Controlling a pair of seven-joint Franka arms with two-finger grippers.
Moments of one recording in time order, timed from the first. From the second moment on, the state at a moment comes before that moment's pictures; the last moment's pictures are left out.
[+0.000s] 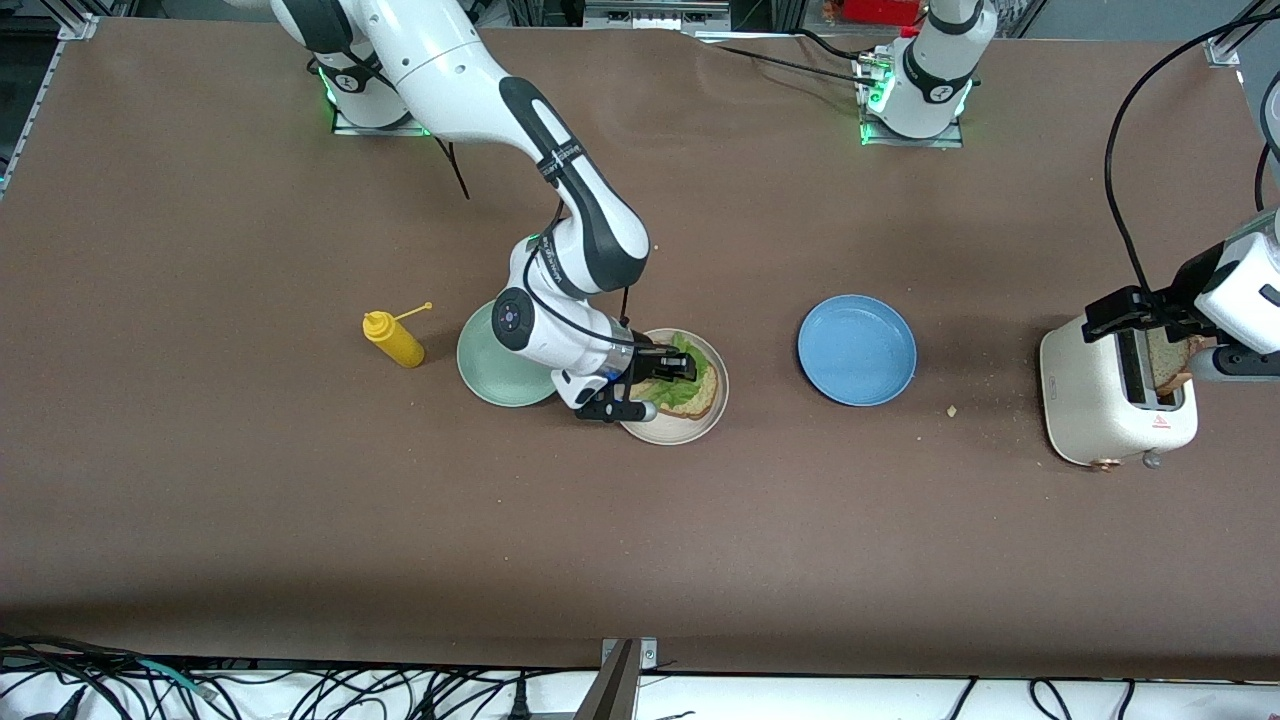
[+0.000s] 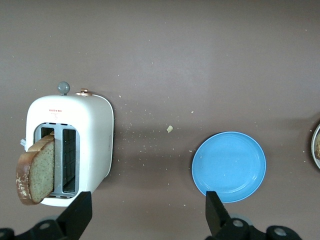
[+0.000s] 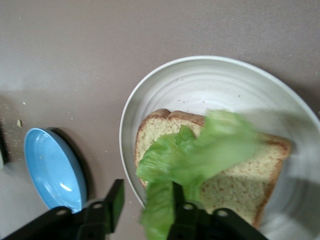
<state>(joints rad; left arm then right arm) -0.04 0.19 0.09 -1.52 -0.01 1.69 0.03 0.81 0.92 -0.19 -1.28 0.93 2.34 0.21</state>
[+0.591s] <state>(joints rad) -0.04 0.20 0.09 -1.52 0.00 1.69 0.03 0.82 0.78 -0.25 -1.39 0.79 2.24 0.20</state>
